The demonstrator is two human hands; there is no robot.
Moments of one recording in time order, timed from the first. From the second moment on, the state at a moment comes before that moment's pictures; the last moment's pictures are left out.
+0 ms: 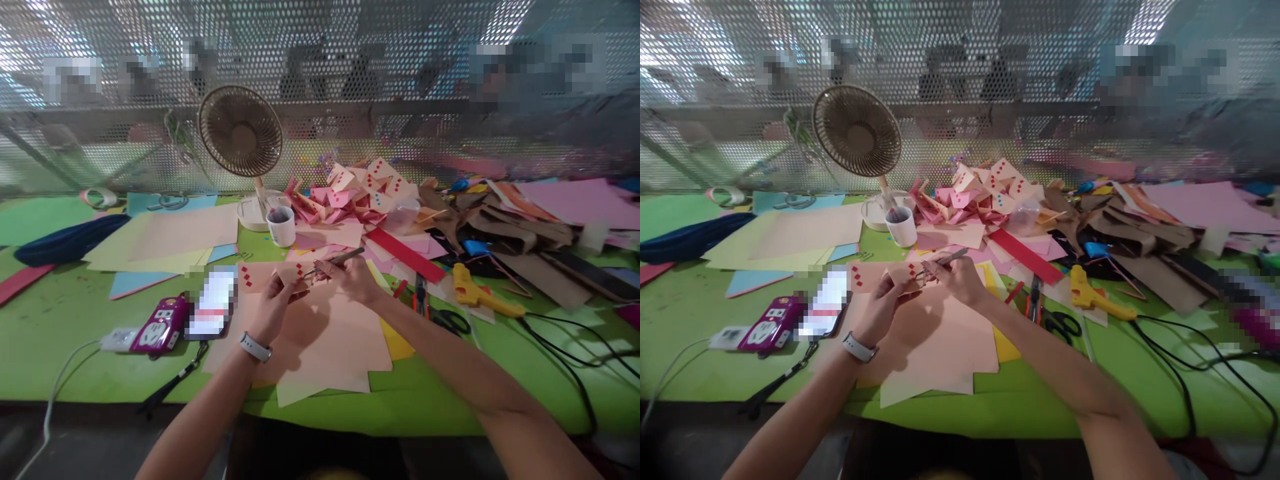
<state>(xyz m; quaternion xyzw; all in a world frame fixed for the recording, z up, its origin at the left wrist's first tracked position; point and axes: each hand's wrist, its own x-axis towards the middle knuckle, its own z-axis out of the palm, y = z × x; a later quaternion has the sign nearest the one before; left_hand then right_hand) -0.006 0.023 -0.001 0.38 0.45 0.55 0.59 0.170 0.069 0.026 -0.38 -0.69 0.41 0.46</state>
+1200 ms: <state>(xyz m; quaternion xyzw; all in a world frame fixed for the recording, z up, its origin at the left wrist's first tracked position) -0.004 0.025 -0.001 0.43 0.46 0.56 0.54 0.184 0.071 0.059 -0.35 -0.61 0.44 0.55</state>
